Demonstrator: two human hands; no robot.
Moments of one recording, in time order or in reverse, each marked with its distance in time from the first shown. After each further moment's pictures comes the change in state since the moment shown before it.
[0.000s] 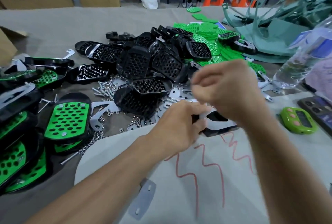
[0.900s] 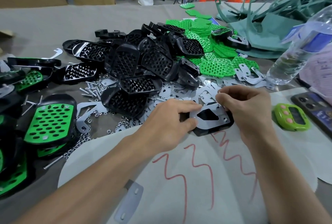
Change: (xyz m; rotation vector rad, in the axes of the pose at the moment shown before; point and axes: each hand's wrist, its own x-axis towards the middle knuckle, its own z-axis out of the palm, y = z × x) left_hand 0.001 -0.004 -0.003 -0.074 -0.003 -0.011; right_hand -0.023 0.101 -0.002 0.512 0.328 0.347
